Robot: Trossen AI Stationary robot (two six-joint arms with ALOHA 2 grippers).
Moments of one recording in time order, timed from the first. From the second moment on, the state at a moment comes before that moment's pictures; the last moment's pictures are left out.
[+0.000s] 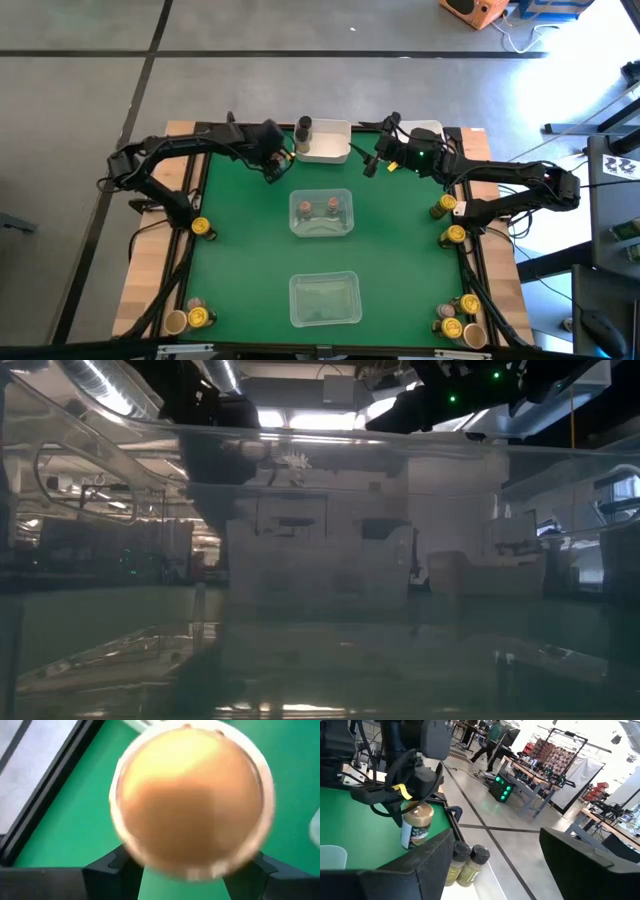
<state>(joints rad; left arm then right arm) 0.52 1.48 1.03 -0.70 -0.19 -0.03 -0.33 1.22 0.78 0.39 0.16 -0.44</state>
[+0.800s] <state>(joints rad) 0.46 1.58 1.07 -0.60 -0.10 0.08 -0.33 1.22 0.78 0.37 0.16 -0.45</state>
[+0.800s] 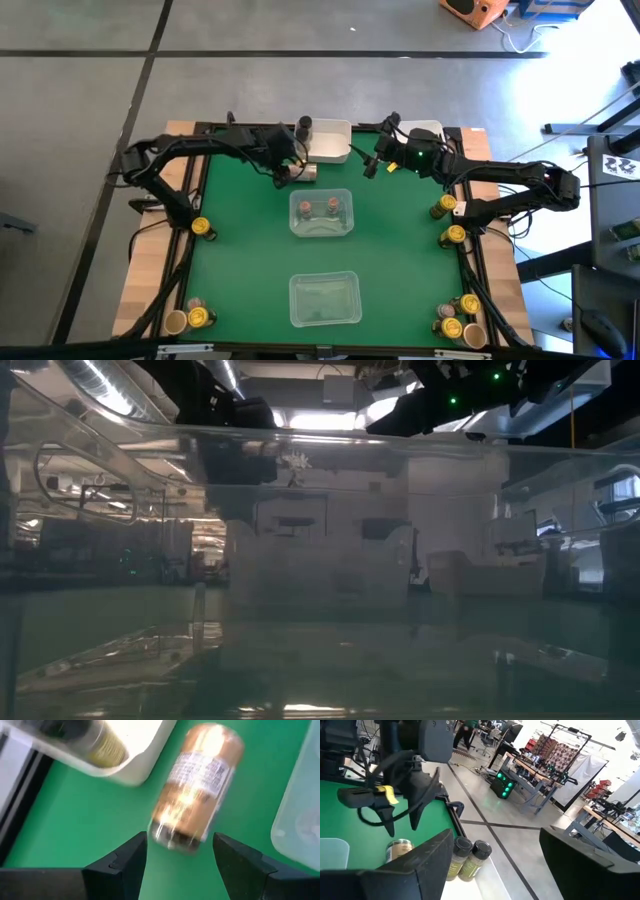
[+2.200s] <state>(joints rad) 0.42 1.76 1.03 -0.32 -0.08 0.27 -0.33 1.25 0.78 0.40 0.16 -0.45</state>
